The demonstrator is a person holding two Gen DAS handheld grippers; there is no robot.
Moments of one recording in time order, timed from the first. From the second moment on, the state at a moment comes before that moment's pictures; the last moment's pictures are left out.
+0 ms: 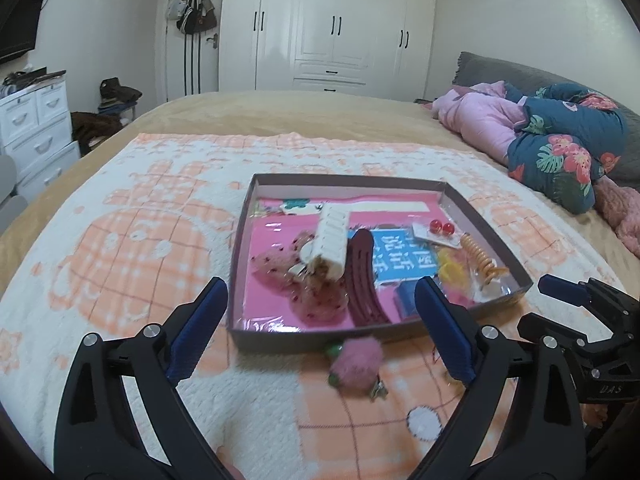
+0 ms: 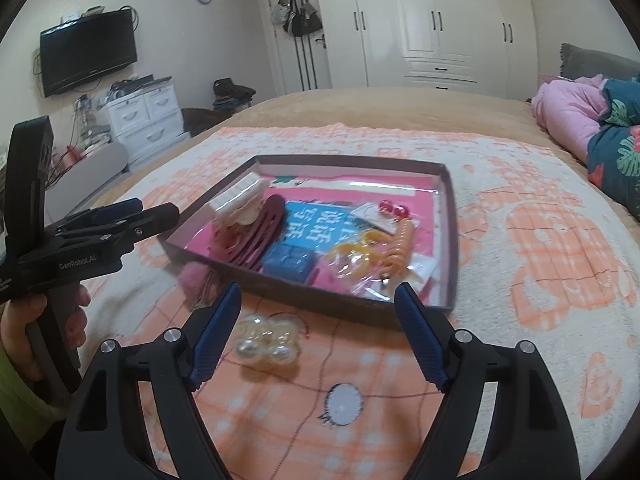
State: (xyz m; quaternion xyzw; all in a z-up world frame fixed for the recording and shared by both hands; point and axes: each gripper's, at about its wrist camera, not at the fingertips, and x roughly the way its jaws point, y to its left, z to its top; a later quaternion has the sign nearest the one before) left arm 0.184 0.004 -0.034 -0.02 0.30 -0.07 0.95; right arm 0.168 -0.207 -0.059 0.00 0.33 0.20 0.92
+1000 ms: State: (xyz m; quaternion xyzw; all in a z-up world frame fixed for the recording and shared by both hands) left arm 0.187 -0.014 -0.090 0.00 0.39 -0.11 0.91; right arm 0.167 -0.183 -0.097 -0.04 0.39 0.22 0.89
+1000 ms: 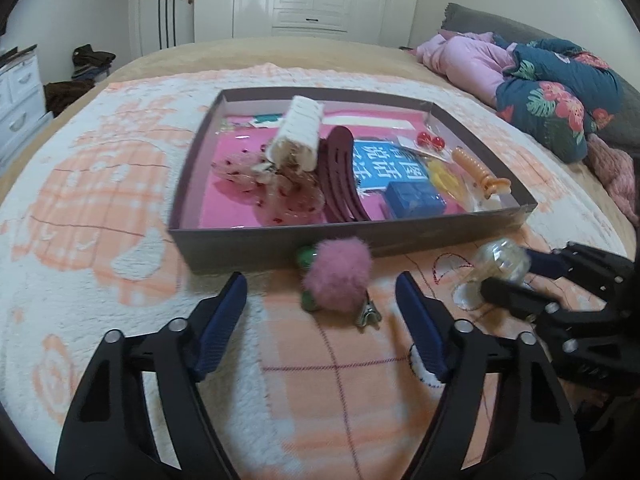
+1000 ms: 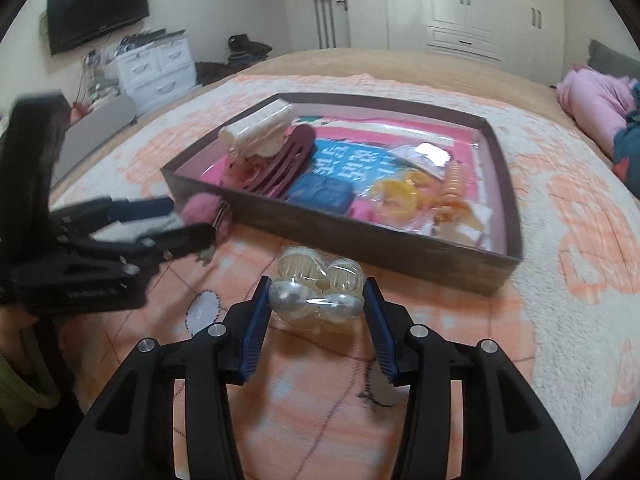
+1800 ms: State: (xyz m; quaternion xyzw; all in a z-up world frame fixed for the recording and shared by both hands) left arm 0.190 -0.012 -0.042 -0.02 0.33 -0.12 0.94; right arm 0.173 -0.218 -0.056 0.01 0.34 0.19 0.92
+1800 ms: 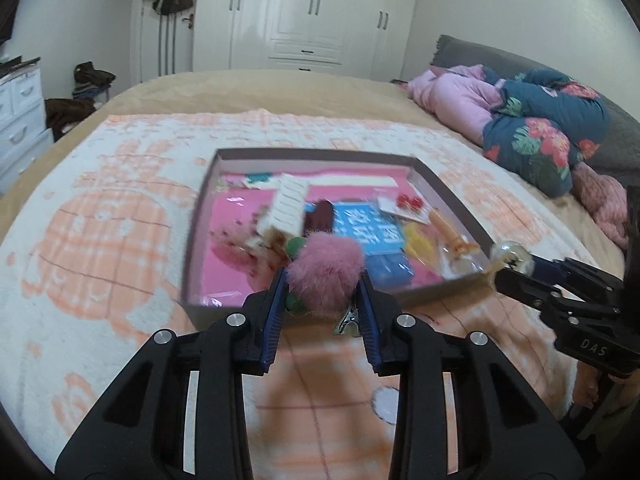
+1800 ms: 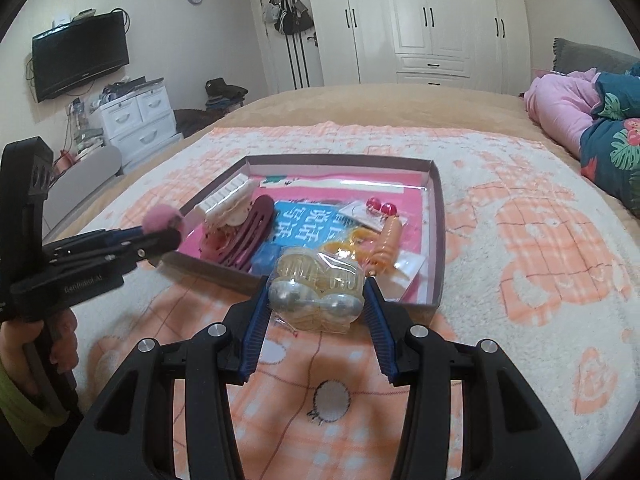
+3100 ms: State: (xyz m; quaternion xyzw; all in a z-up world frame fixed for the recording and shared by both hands) left arm 0.263 0.002 -0.068 -0.02 0.36 -0.07 0.93; right arm 0.266 -0.183 -0.070 -0.03 0.36 0.18 0.92
